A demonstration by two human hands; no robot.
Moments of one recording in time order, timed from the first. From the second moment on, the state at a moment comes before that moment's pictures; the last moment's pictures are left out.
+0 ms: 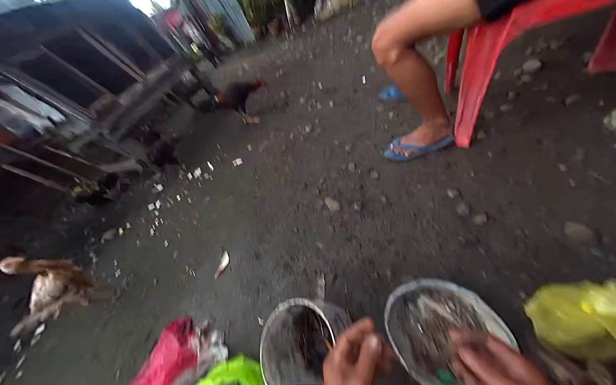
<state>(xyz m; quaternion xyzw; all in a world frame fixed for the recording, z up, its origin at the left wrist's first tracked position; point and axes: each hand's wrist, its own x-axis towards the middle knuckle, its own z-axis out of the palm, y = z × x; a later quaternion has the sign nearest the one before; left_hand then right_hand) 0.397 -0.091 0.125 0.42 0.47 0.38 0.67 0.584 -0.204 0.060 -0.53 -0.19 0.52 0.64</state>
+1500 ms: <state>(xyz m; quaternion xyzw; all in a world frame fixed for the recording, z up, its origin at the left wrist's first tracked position) 0.395 -0.135 0.102 0.63 0.48 0.18 0.58 0.561 -0.199 0.046 -0.47 -0.14 0.62 0.61</state>
